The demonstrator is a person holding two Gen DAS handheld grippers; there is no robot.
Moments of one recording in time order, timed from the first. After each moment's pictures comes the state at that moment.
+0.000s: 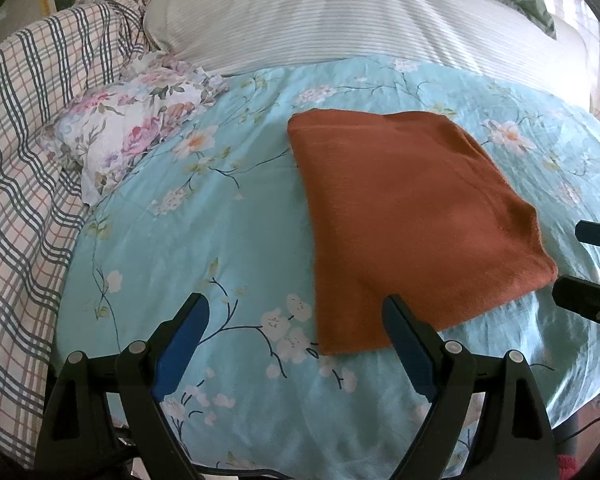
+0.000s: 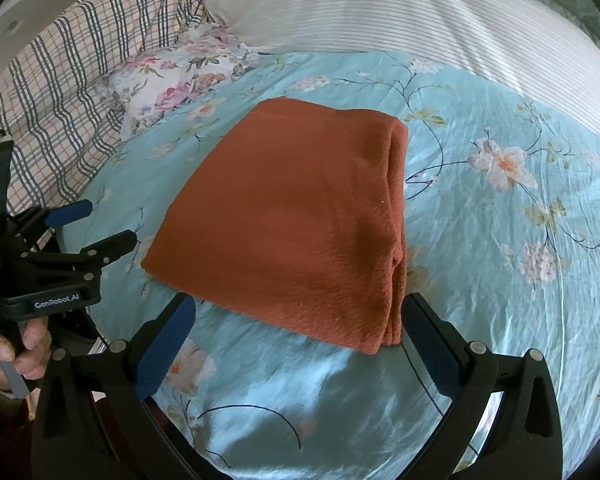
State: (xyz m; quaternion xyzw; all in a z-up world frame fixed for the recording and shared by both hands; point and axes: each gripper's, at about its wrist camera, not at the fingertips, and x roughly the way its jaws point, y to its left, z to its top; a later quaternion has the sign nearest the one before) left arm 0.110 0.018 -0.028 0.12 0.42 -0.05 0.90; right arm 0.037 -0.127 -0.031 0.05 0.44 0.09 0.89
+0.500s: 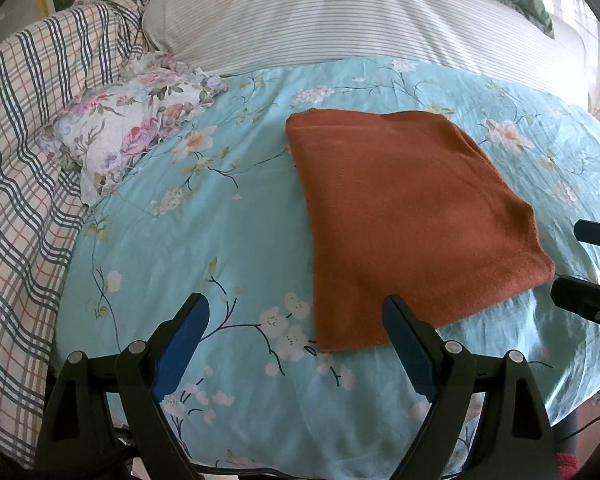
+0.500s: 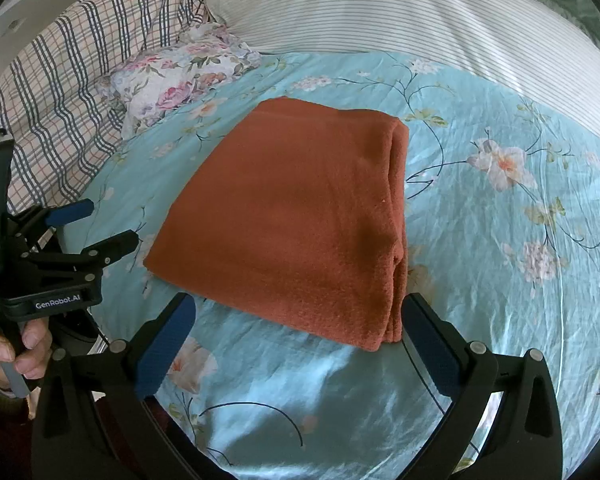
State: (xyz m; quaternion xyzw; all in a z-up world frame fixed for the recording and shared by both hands) left arm 0.108 0.017 -0.027 0.12 0.42 -0.05 0.90; right arm 0.036 -0.127 -0.030 0.05 0.44 0.09 0.89
